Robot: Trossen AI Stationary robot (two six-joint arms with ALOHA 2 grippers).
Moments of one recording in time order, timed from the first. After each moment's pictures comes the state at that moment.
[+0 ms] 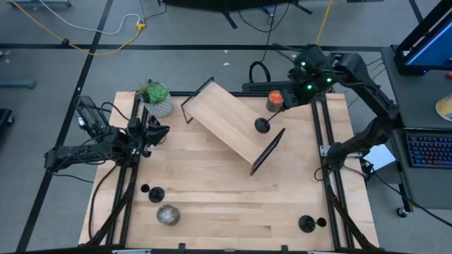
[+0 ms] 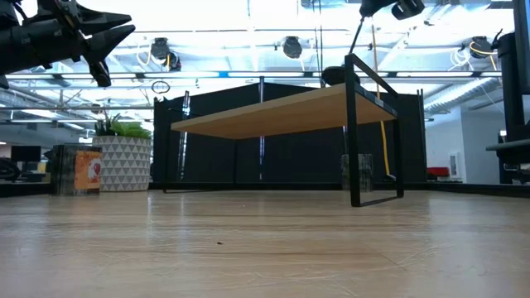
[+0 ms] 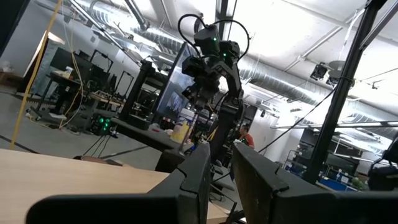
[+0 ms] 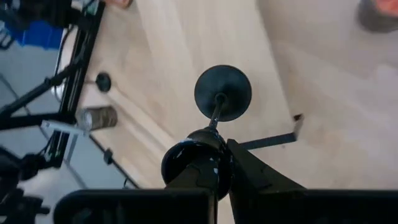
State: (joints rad) left arm 0.19 0.15 0.02 0.55 0.02 -0.43; right arm -0.56 1.47 1.98 -1.59 -0.37 0.61
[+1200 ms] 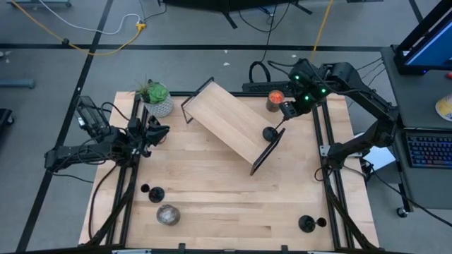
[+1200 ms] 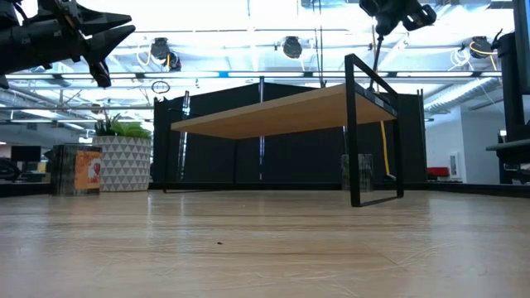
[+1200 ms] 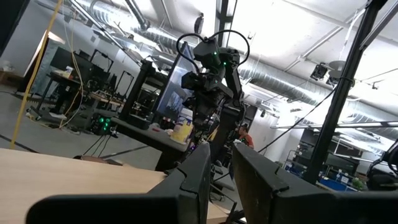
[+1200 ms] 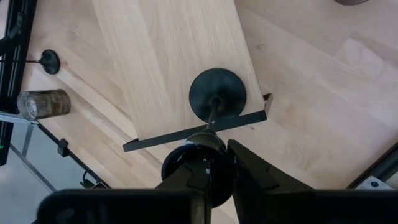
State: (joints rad) left arm 0.19 0.15 0.02 0.55 0.02 -0.43; right arm -0.51 1.41 1.79 -1.59 -0.26 0.60
